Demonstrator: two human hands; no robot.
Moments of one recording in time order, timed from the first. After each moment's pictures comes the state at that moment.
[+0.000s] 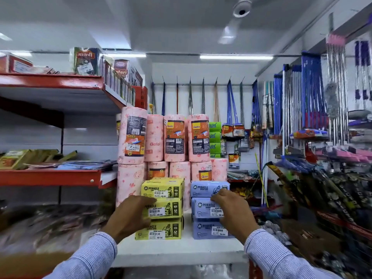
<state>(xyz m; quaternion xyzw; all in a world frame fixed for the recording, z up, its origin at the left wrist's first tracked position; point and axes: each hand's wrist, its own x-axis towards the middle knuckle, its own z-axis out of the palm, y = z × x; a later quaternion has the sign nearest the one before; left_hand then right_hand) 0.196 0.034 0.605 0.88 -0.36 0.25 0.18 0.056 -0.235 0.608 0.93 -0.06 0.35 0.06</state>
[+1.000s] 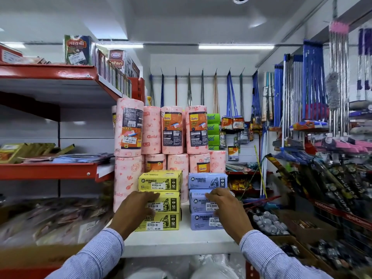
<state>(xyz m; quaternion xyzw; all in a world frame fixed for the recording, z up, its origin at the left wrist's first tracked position) 0.203 0.010 0.589 0.89 -0.32 0.23 0.24 0.073 -0.243 0.576 0.93 -0.04 0.37 -0.03</state>
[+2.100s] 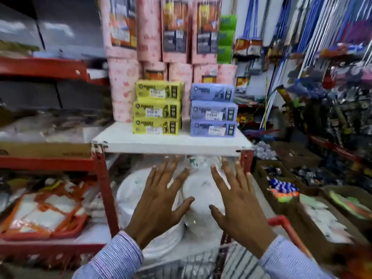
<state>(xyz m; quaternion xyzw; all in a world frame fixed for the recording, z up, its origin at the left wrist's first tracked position) 0.059 -0.008 0.403 0.82 -0.43 0.31 0.22 -0.056 -0.192 0.429 0.97 -0.05 0.24 0.00</state>
